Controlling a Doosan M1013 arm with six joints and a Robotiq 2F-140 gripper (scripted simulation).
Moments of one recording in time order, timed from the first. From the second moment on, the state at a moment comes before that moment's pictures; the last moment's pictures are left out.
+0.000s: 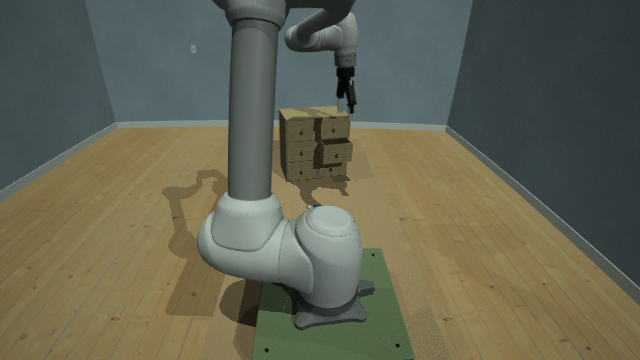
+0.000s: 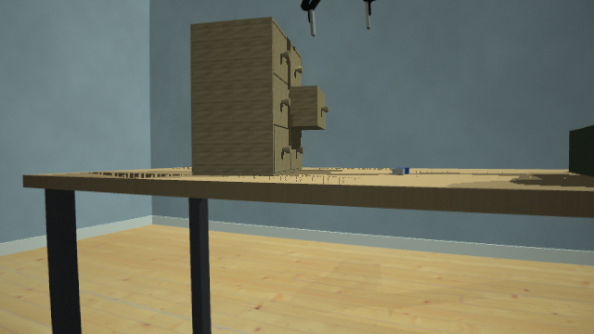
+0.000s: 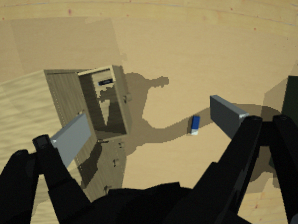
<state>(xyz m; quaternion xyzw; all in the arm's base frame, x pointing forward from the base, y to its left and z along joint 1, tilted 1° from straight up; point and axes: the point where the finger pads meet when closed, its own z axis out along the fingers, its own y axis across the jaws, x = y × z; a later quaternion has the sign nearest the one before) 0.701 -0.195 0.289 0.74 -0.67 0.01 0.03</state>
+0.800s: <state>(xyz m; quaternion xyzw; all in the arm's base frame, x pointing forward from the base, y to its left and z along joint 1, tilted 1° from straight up) 0.680 -0.199 0.310 0.91 -0.41 0.01 0.02</state>
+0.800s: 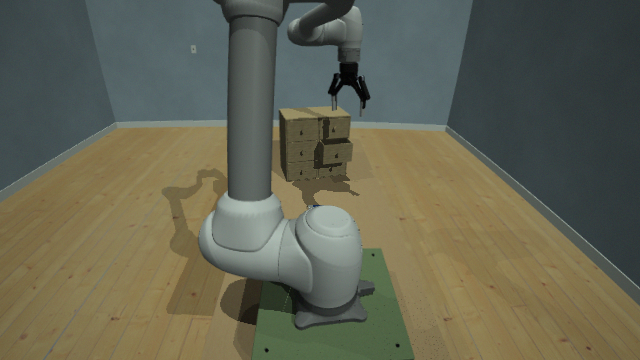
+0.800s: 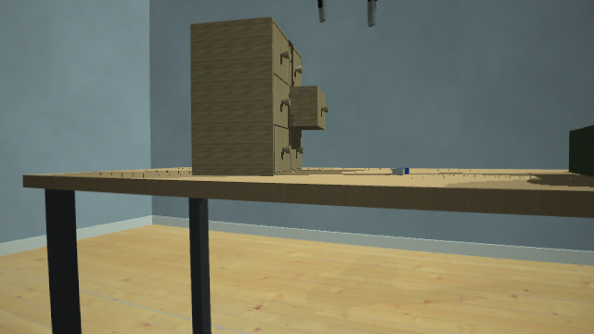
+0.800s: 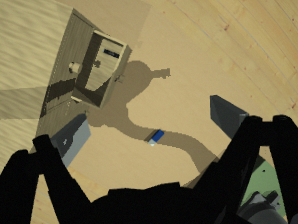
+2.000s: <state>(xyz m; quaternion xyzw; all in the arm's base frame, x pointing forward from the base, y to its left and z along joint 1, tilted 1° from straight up) 0.655 -0.203 0.335 1.00 -0.05 0.00 0.00</state>
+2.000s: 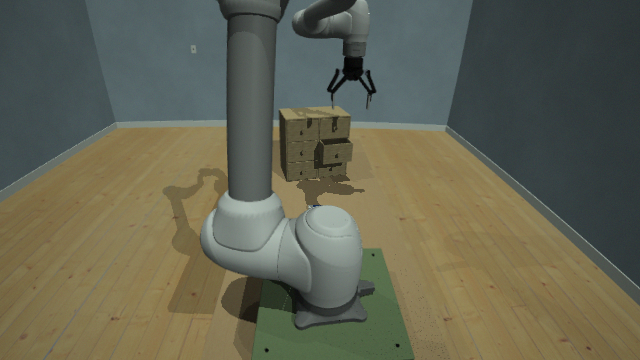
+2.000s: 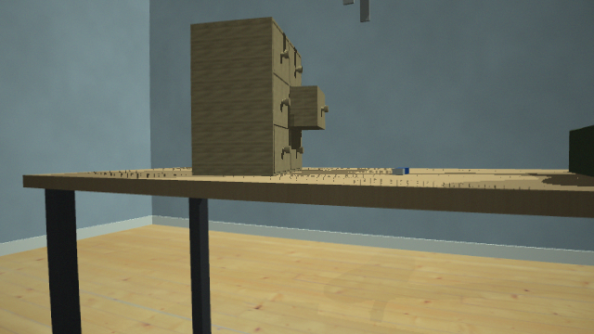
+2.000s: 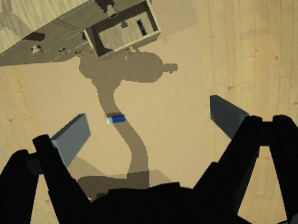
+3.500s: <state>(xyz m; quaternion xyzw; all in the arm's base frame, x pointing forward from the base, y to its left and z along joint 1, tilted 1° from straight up) 0.646 -0.204 0.343 1.00 0.08 0.00 0.00</state>
